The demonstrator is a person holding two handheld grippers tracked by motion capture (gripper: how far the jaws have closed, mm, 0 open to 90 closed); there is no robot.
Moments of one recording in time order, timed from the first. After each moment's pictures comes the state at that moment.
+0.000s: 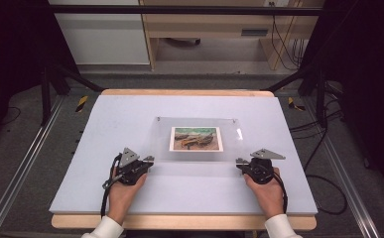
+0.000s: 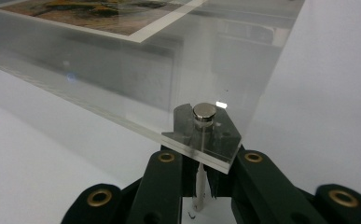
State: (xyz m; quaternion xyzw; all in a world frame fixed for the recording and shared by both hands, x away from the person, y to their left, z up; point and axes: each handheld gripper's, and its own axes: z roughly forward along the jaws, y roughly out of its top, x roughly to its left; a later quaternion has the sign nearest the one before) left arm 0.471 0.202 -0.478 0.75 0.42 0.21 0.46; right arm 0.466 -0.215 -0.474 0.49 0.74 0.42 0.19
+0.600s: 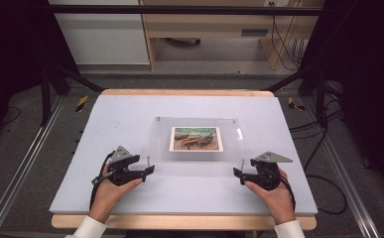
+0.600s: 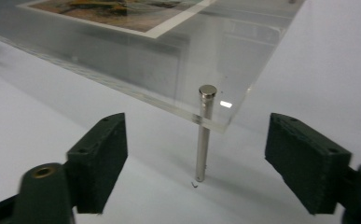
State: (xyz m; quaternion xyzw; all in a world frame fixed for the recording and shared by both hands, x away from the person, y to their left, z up) left arm 0.474 0.226 -0.467 0.78 0.40 0.16 0.46; right arm 0.449 -0.224 -0.461 0.49 0.74 0.43 0.17
